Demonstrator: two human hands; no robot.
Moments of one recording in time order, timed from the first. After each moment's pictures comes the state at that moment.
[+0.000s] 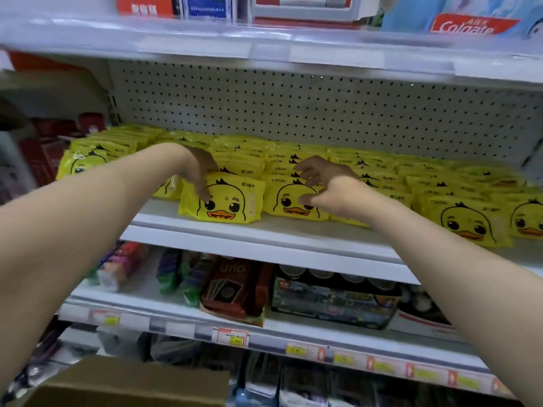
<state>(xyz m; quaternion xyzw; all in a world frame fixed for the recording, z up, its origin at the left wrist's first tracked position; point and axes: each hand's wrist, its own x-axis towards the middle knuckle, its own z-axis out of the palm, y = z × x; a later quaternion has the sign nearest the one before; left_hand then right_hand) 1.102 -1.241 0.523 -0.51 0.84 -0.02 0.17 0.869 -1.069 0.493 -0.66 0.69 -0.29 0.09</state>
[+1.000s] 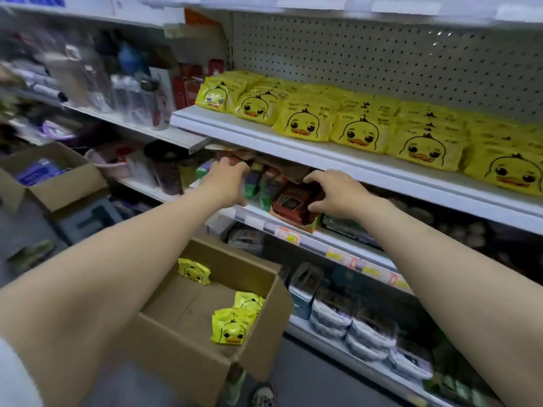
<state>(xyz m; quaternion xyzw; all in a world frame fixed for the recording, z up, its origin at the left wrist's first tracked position) 1.242 -0.982 0.408 -0.63 0.77 0.07 -0.07 0.993 -0.933 0.423 -0.77 0.64 -0.06 0.06</state>
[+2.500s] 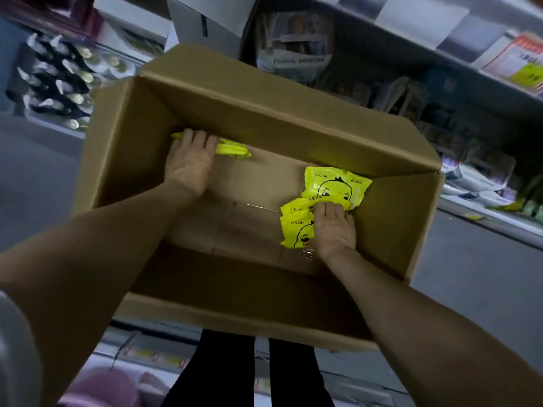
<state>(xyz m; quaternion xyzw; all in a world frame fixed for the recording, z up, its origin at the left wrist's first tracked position) 1.476 -1.153 -0.106 -0.53 0.83 0.10 0.17 1.231 -0.971 -0.108 -0.57 0.73 0.28 0.26</state>
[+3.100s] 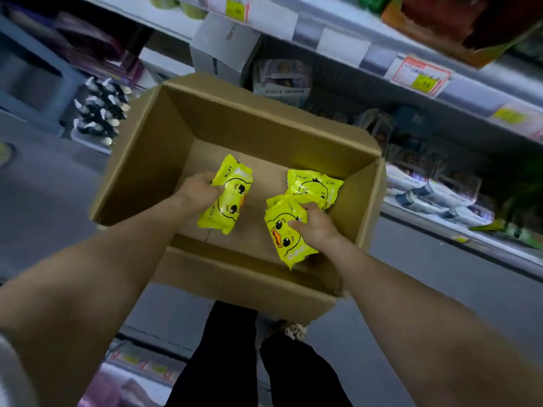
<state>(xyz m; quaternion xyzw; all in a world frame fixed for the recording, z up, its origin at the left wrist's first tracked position) 1.461 -1.056 -0.015 -0.69 0.57 0.45 0.05 1.214 -0.940 -0.031 -0.41 0.77 -0.03 0.48</state>
